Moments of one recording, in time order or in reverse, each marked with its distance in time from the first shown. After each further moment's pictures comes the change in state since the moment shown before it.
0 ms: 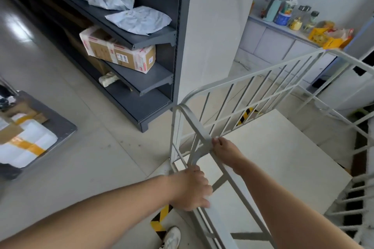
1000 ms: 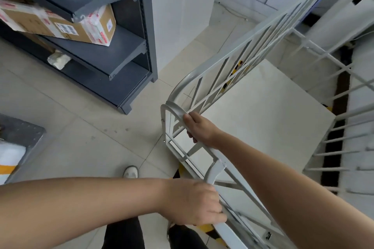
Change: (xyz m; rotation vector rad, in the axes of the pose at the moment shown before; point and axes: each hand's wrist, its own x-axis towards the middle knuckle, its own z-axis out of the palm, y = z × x) left_hand 0.014 -0.099 0.006 -0.113 0.149 0.723; right_hand 0.114 -0.064 0.030 0.250 -0.212 -0.009
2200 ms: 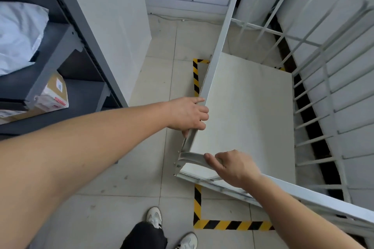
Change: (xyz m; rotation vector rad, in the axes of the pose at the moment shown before) left_hand -0.034 -0.262 -0.115 0.617 -0.510 0.122; right_hand -0.016 -0.020 0.030 -0.405 0.348 0.348
